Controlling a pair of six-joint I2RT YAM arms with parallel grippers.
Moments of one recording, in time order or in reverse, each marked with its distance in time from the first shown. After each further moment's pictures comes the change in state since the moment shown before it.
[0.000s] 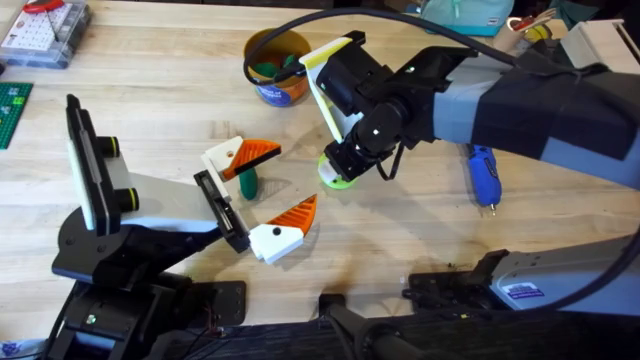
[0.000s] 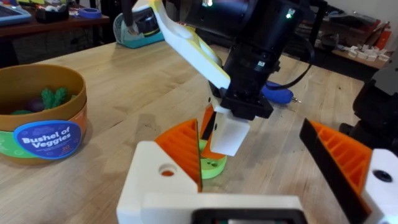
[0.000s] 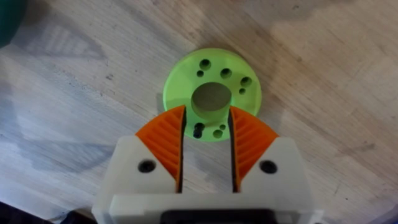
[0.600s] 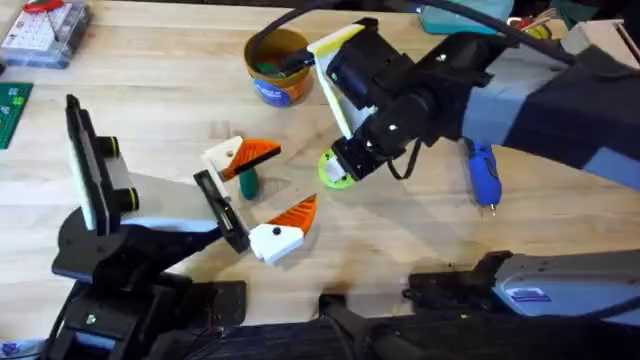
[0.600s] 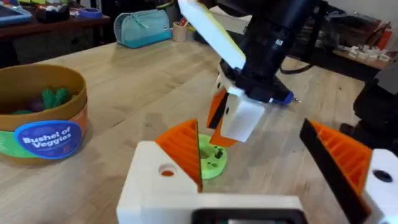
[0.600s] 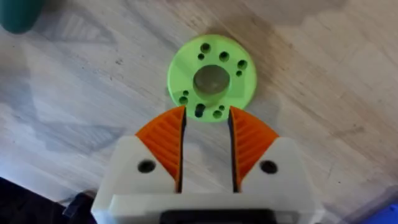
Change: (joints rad) left arm 0.000 0.000 0.000 -0.001 -0.002 0.000; right arm 0.000 -0.081 0.022 -0.081 -0.005 0.000
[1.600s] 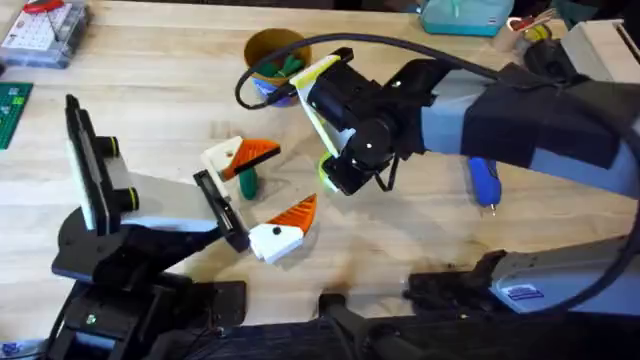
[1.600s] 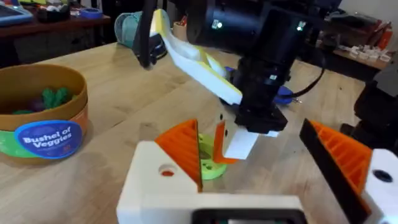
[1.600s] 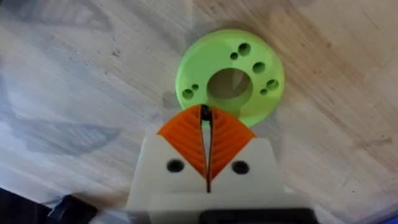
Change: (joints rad) left arm 0.000 0.000 0.000 0.000 -0.003 0.000; right arm 0.055 0.094 -0.039 0.041 0.004 -0.011
